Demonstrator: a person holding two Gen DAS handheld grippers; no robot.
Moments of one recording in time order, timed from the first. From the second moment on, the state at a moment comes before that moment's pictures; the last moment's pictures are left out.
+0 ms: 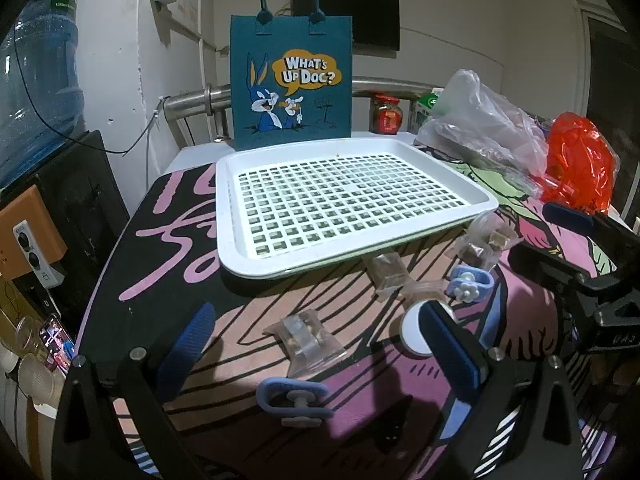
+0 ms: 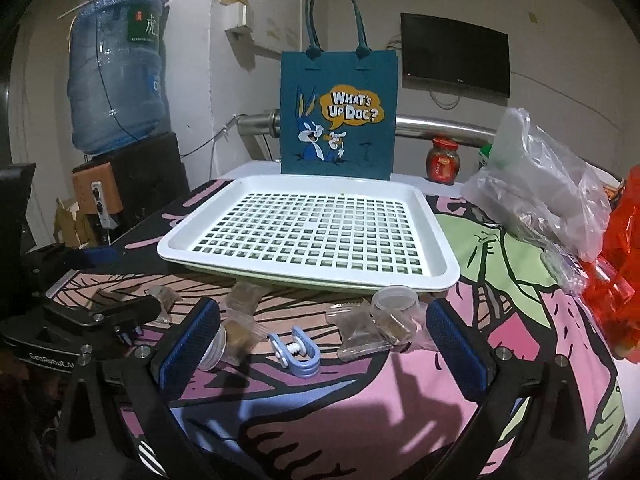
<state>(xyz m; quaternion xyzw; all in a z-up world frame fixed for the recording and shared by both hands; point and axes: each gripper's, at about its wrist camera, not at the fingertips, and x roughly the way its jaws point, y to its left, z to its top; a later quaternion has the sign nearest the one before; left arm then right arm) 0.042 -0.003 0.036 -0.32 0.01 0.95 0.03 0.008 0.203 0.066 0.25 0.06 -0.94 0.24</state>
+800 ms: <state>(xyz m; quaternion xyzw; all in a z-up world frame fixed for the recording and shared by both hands) 0.042 0.004 0.036 -0.32 0.02 0.95 0.04 0.007 0.200 0.065 0.26 0.06 -0.93 0.25</state>
